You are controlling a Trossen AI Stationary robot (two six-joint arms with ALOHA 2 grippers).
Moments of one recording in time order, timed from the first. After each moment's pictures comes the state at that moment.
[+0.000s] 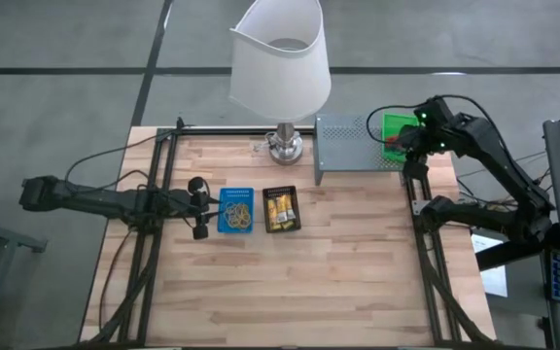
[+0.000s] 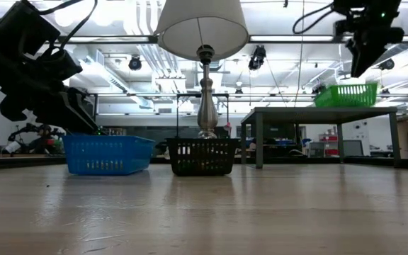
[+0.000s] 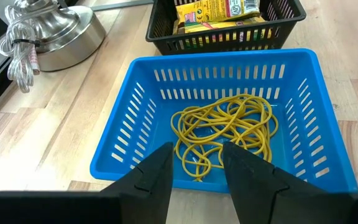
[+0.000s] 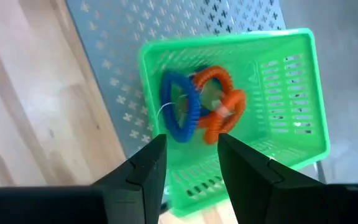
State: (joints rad) left arm 0.00 0.66 0.16 -0.13 -0.24 0.07; right arm -0.91 0.94 1.13 -1.27 0.08 -0.62
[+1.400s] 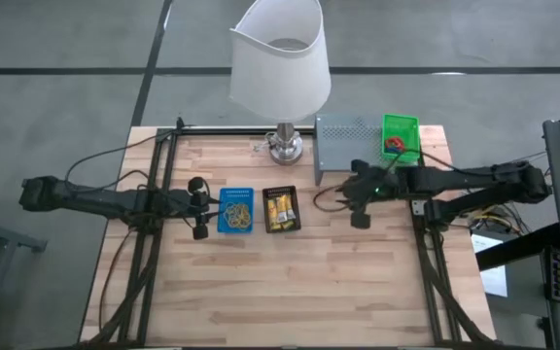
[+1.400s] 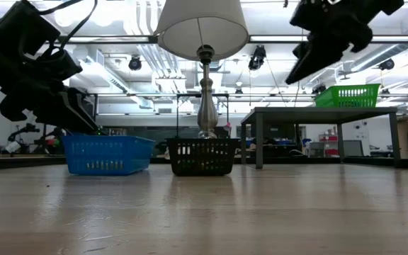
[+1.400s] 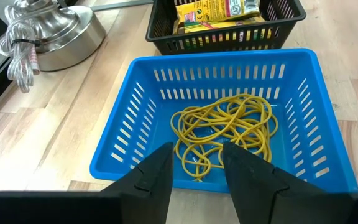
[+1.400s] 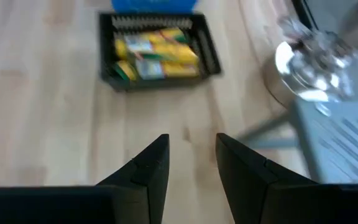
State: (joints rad) left arm 0.00 0.66 0.16 -0.13 -0.24 0.07; right arm -0.06 1.07 0.78 -0.50 0.13 -0.09
